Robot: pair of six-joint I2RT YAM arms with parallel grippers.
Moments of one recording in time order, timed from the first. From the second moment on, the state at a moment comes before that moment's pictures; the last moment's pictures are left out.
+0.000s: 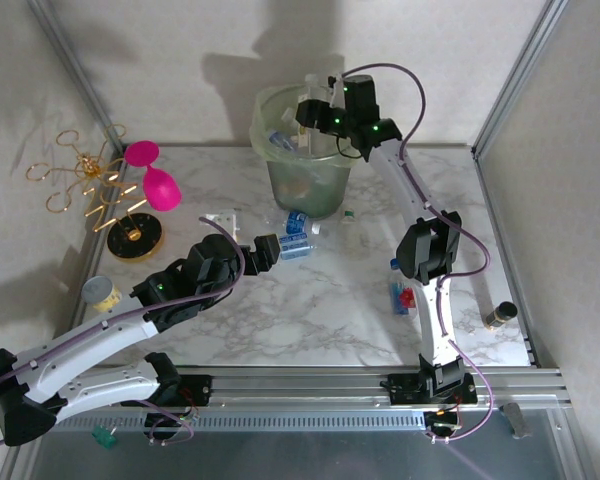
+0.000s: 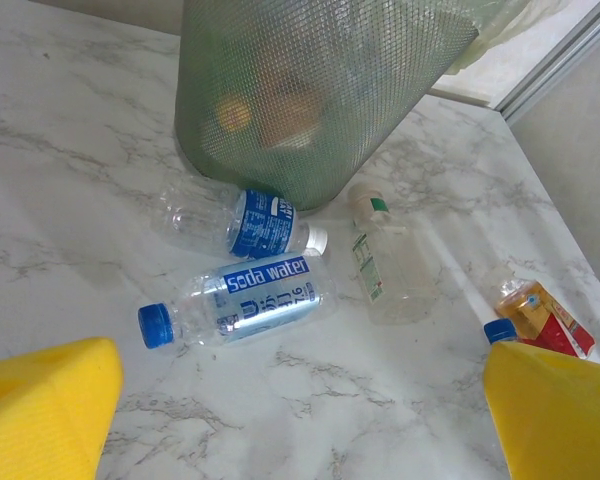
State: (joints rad) left arm -0.85 0.96 0.86 -0.37 -0.43 -0.65; right arm 0.40 2.29 2.41 -0.52 -0.35 0.48
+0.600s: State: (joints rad) left arm -0.84 0.95 0.91 -0.38 -0.43 -0.62; right arm 0.38 2.16 2.34 -0.52 -0.29 0.43
